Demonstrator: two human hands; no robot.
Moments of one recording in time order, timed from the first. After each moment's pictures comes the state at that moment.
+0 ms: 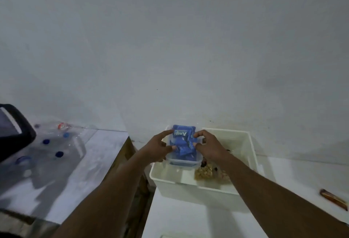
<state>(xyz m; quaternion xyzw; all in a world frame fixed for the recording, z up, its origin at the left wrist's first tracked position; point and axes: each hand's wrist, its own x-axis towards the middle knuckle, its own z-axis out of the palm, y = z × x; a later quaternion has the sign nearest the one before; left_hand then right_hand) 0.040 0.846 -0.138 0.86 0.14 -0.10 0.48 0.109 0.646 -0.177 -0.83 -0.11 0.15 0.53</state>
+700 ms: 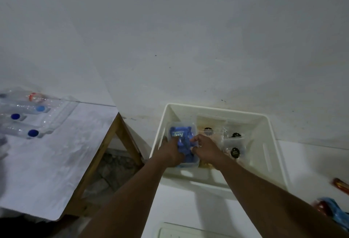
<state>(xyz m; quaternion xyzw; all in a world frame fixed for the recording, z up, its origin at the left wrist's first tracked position) 0.085 0.839 -0.260 0.93 0.13 -0.19 0.30 0.149 0.692 -0.305 -0.86 -0.08 0.24 0.44</state>
